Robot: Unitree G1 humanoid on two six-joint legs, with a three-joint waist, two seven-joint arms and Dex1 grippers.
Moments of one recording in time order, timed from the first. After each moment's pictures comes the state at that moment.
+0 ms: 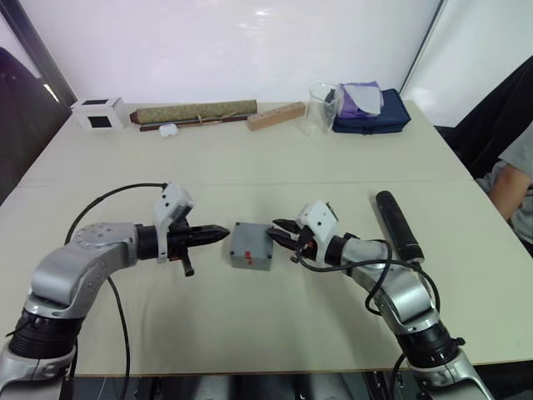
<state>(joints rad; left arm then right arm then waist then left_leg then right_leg) -0.33 0.75 0.04 -0.32 -0.64 0.80 -0.91 -0.32 -0.38 0.25 -0.28 0.22 0.52 0.60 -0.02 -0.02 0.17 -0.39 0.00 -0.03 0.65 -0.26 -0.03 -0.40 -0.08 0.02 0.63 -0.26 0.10</state>
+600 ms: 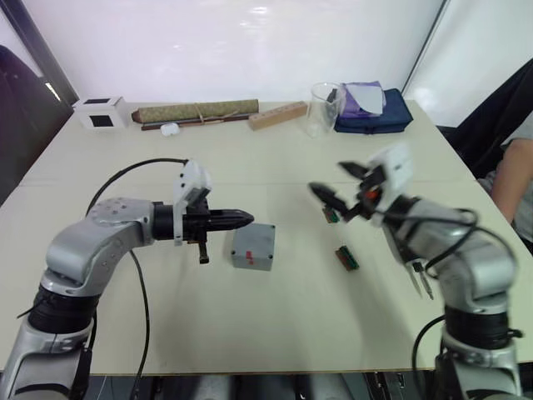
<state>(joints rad) -0.52 0.71 -0.03 -0.34 -0.67 0.80 -1.02 -0.49 -0.55 -0.22 -0.47 0.50 0.97 0.51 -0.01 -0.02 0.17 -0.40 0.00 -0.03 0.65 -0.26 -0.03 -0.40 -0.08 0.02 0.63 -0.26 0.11</state>
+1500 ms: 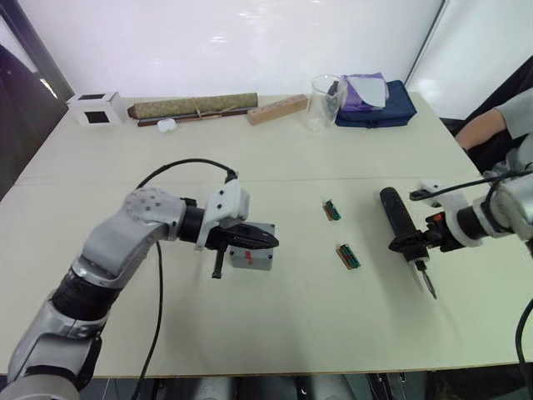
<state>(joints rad) -0.60 0.70 -0.24 -0.35 -0.49 0.62 -1.15 -0.83 -1.12 0.40 0.22 0.49 1.44 0.91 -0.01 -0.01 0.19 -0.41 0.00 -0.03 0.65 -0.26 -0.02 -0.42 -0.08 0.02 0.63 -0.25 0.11</state>
